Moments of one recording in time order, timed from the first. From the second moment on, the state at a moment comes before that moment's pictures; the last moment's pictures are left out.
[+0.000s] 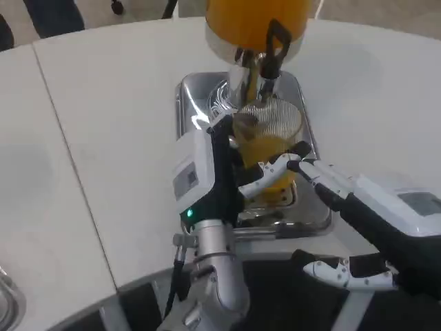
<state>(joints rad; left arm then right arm) -0.82 -0.07 -0.29 0.95 0.52 -0.23 0.86 -0.09 -0.57 0.02 -0.64 -0.63 0.14 0.53</state>
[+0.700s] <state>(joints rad) -0.75 0.02 -0.27 0.90 0.52 -0.32 0.85 -0.14 -0.54 0.05 -0.62 -0.63 0.13 0.52</state>
